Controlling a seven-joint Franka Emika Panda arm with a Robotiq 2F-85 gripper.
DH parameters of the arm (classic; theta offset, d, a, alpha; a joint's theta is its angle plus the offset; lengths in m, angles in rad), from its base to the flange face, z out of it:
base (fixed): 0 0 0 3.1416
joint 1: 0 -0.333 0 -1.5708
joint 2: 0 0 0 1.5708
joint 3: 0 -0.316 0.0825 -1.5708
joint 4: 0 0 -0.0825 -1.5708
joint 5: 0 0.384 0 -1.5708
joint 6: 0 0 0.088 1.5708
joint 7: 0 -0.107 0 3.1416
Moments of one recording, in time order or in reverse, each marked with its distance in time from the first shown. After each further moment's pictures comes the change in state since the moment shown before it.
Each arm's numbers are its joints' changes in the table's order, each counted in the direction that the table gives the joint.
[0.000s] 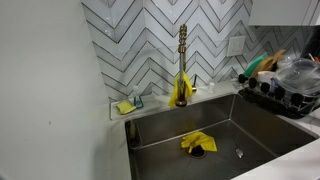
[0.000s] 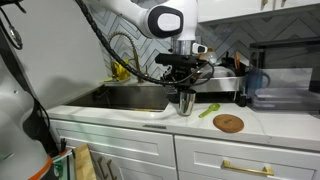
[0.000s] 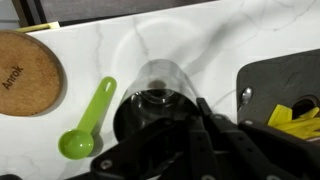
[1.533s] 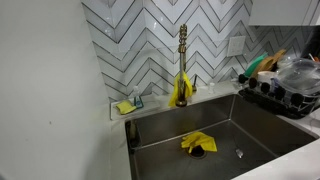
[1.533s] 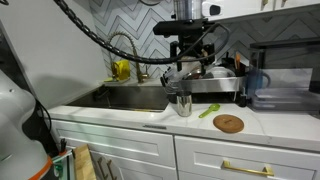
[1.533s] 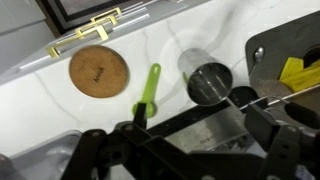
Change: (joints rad) arm 0.048 0.133 0.119 0.077 0.058 0.077 -0.034
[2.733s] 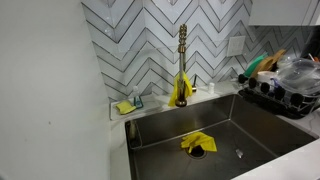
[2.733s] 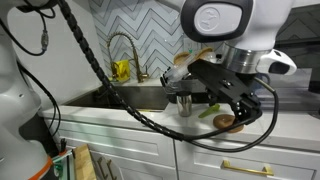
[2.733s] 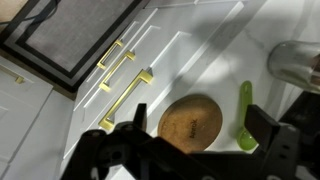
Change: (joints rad) arm 0.162 -0.323 0.109 0.113 0.239 -0.018 -0.064
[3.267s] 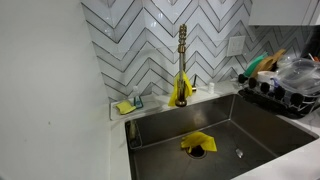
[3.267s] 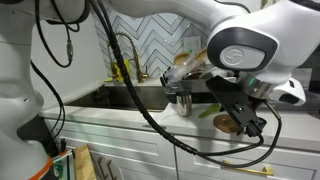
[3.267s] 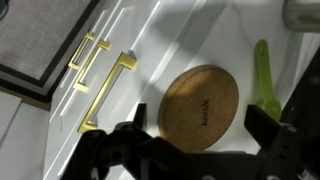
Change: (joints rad) arm 0.091 -0.214 -0.089 0.160 0.185 0.019 -0.033
